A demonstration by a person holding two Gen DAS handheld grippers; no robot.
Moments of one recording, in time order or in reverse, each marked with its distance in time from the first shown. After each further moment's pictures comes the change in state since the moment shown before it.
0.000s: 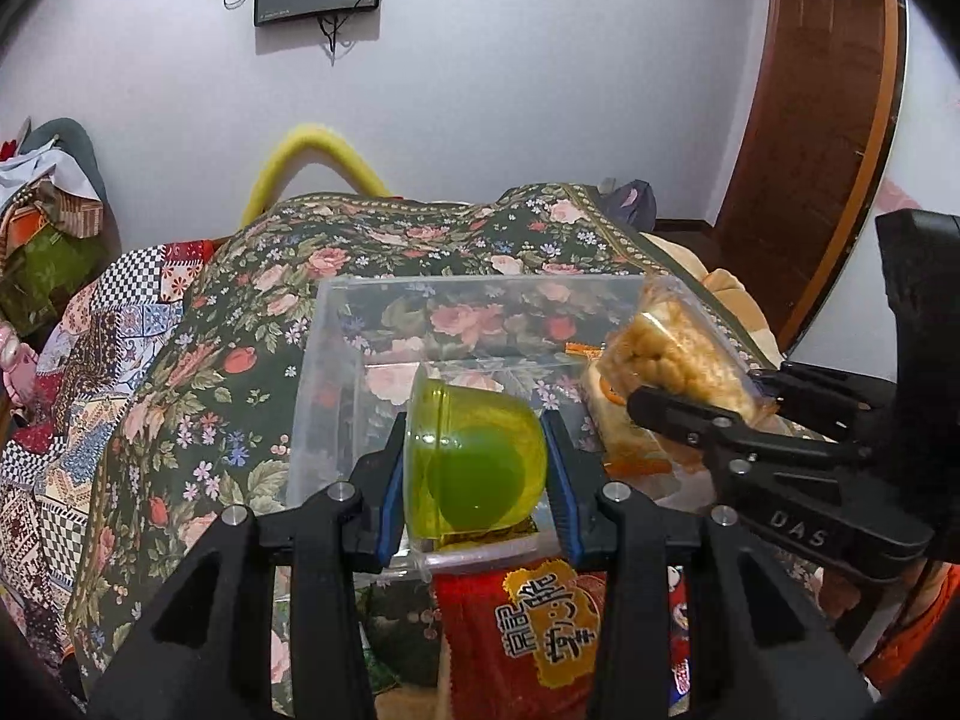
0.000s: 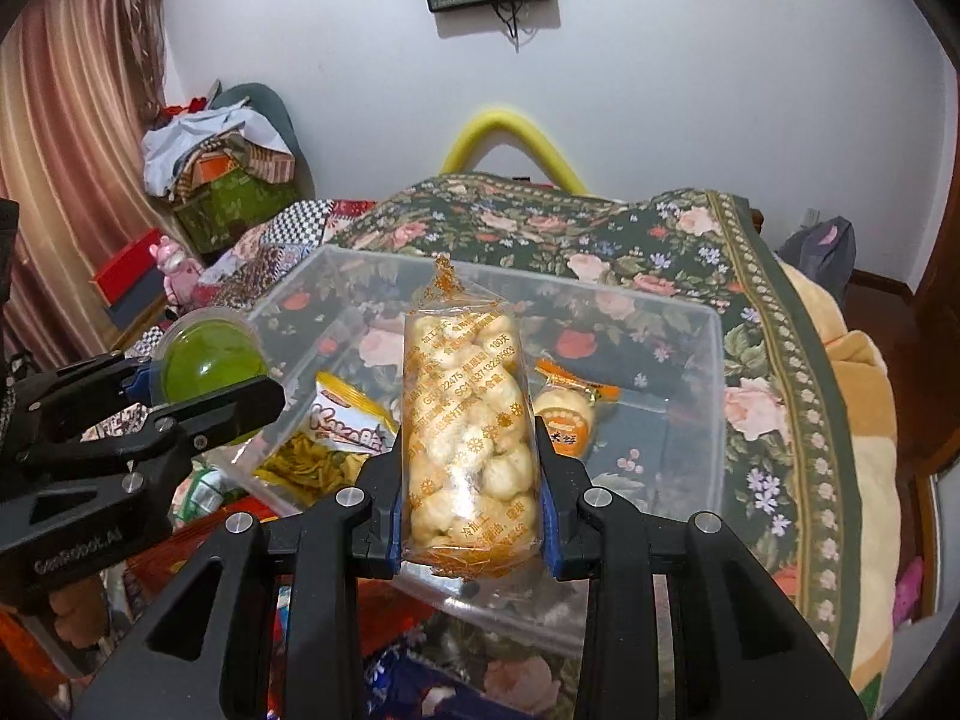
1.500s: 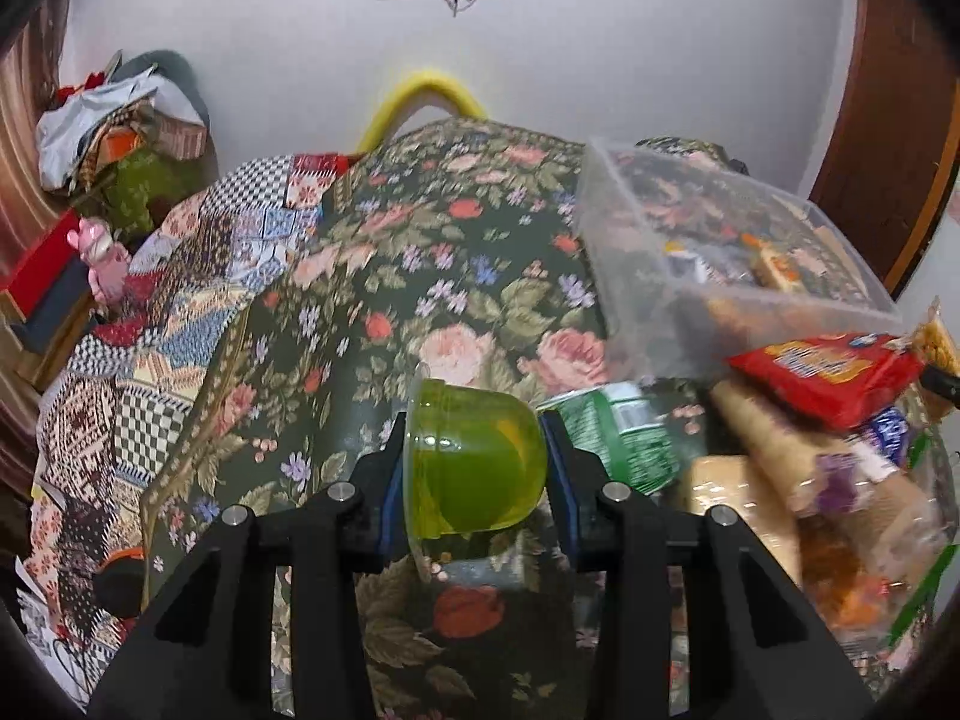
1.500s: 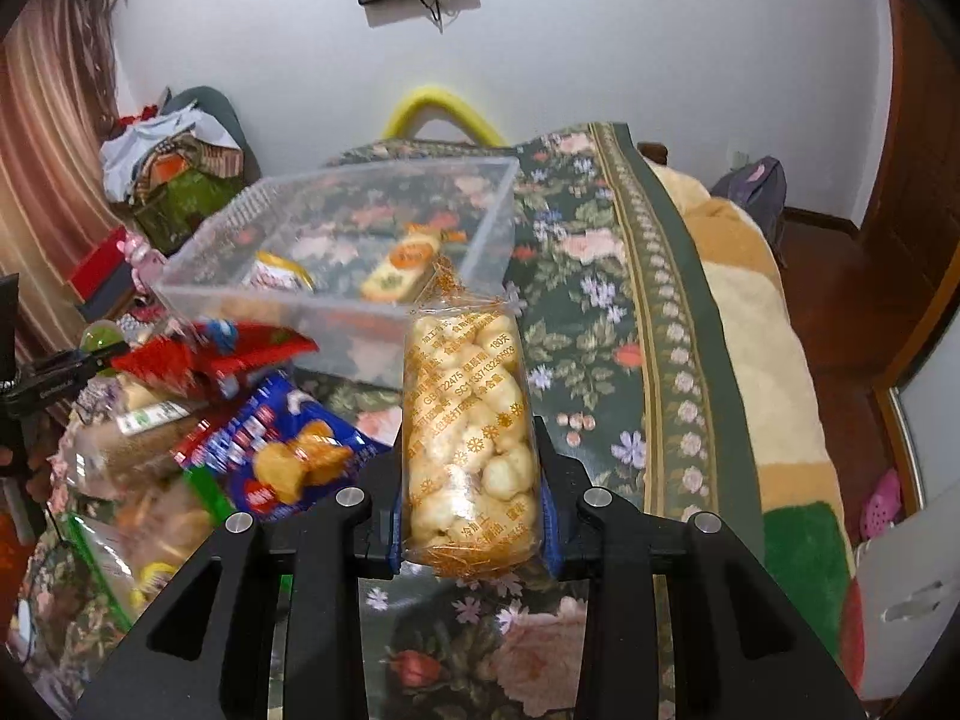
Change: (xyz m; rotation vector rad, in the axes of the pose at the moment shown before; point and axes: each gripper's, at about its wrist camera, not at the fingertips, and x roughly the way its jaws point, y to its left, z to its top) left arm -0.053 0.111 -0.094 -0.100 0.070 0.185; right arm -0.084 -0.051 -0.083 0.098 0.031 -0.100
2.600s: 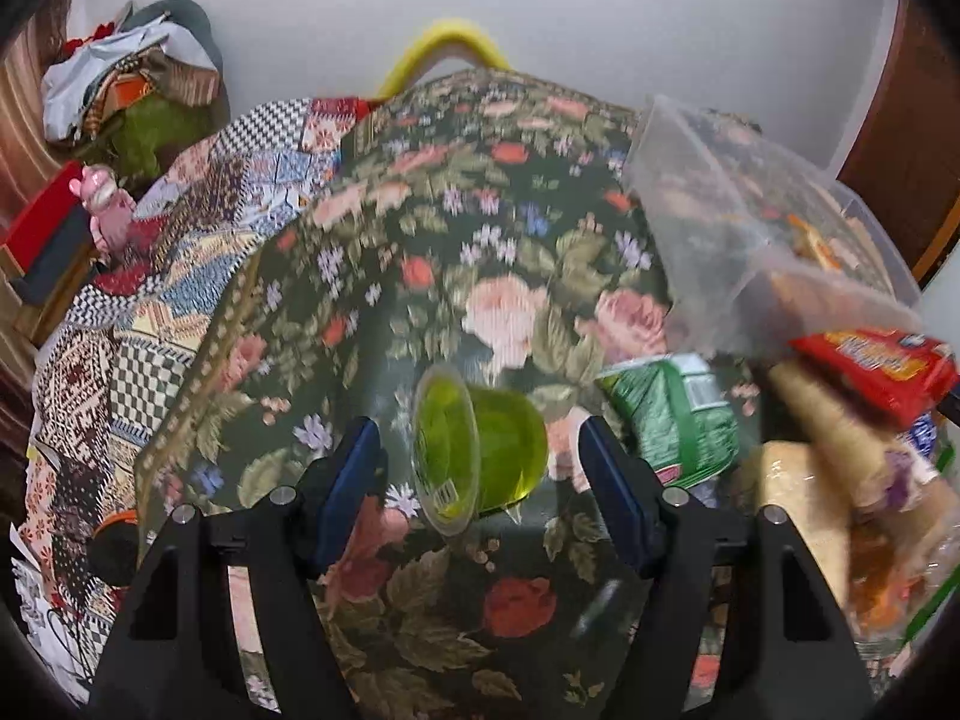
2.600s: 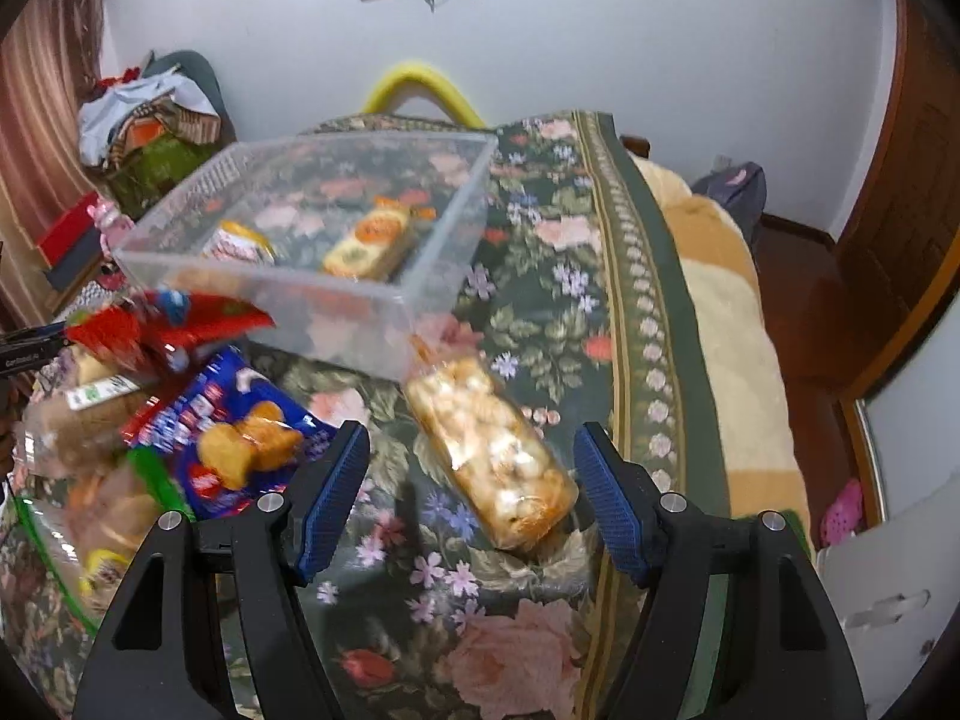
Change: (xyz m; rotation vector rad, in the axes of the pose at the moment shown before) left arm 0.034 0.027 -0.008 -0.067 0.135 0.017; right arm 0.018 -0.004 -0.003 -0.063 0.064 -0.110
